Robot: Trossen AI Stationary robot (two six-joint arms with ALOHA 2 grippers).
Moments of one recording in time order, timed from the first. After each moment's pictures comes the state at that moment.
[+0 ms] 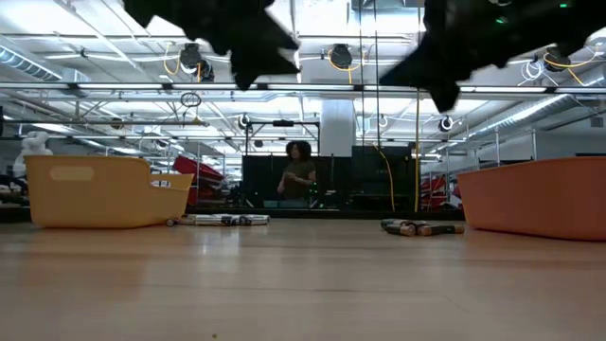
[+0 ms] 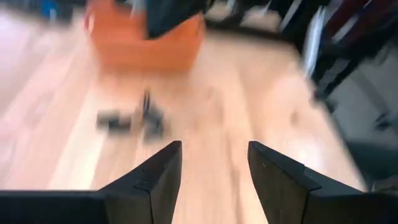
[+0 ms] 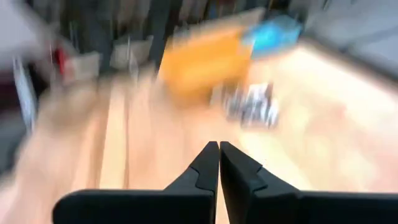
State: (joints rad) left arm -0.09 1.42 0.91 -0.06 0.09 -0.18; right arm 0.21 1.17 0.54 0.26 0.37 0.37
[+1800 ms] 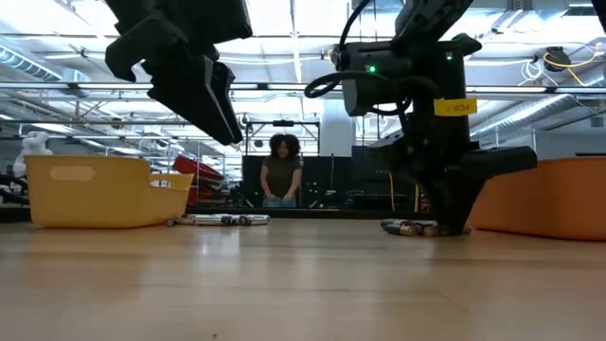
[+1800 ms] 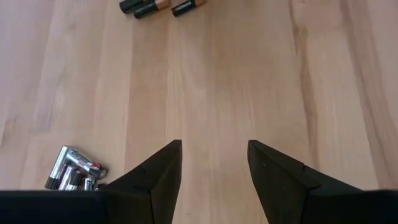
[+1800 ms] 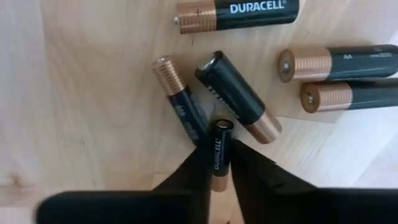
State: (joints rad) left arm -0.30 1.54 0.97 -0.43 -0.32 -0.10; right arm 0.09 1.96 1.18 -0.92 0.15 -0.12
